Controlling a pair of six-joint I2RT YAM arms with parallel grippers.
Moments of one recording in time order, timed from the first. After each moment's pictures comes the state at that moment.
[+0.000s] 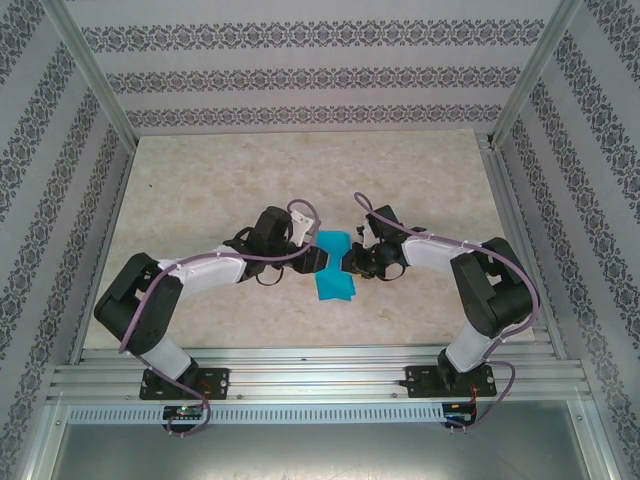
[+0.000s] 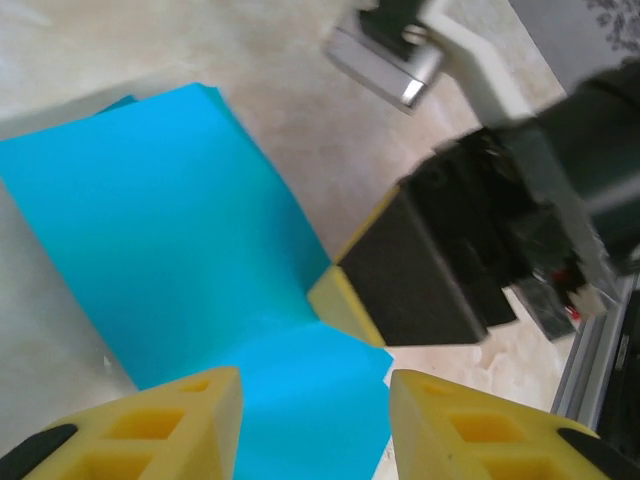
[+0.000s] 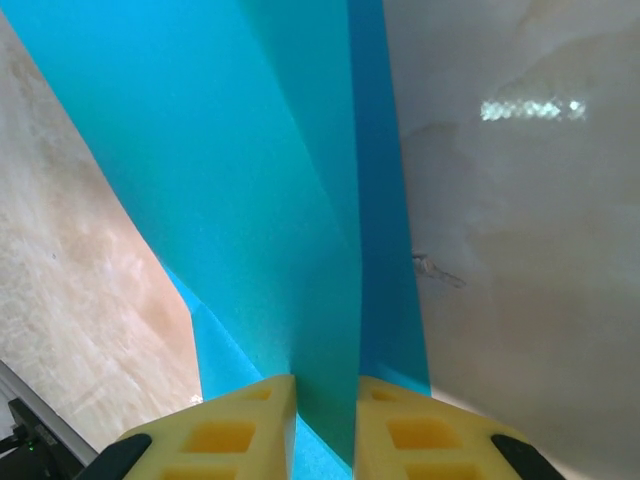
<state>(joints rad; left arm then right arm) -0.65 1.60 0.84 0.05 0.48 -0.34 0.45 1.68 0.85 -0.31 -0.51 0.61</state>
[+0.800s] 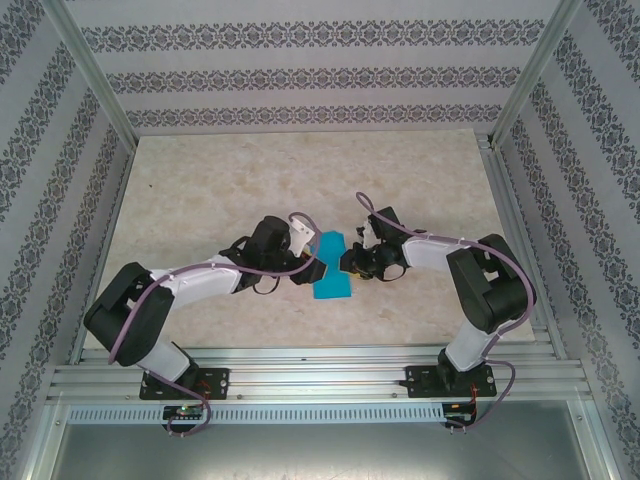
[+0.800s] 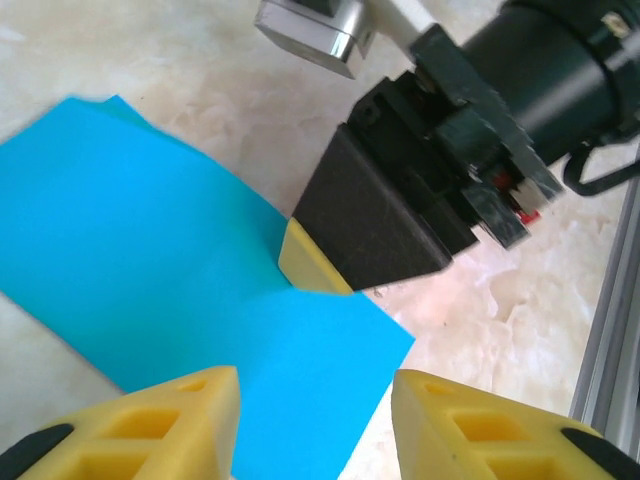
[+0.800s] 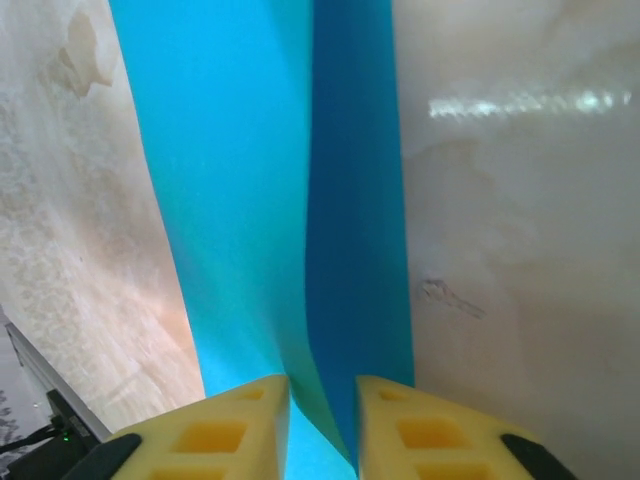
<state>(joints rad) -0.68 1.52 0.76 0.08 0.45 -0.21 0.43 1.70 0.81 -0.22 -0.58 0.65</state>
